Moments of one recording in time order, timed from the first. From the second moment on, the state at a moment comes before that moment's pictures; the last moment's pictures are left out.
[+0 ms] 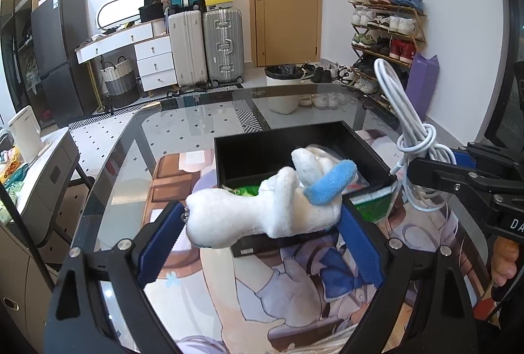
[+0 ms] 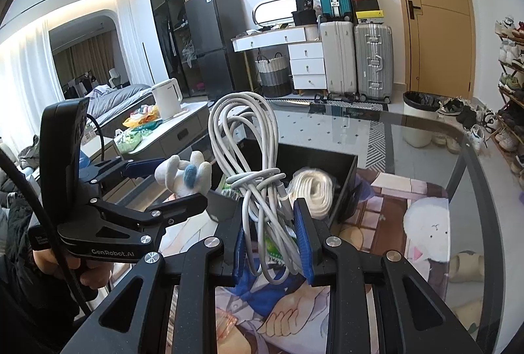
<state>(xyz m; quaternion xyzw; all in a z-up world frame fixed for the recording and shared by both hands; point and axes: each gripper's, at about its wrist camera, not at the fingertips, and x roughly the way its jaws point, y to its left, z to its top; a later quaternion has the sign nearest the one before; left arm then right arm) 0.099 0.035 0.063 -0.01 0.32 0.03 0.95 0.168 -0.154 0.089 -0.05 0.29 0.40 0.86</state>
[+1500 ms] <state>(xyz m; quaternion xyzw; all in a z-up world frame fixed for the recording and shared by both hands) 0.149 0.046 0.056 -0.03 0.32 0.04 0.95 0.231 -0.111 0.083 -0.06 0.32 0.40 0.86</state>
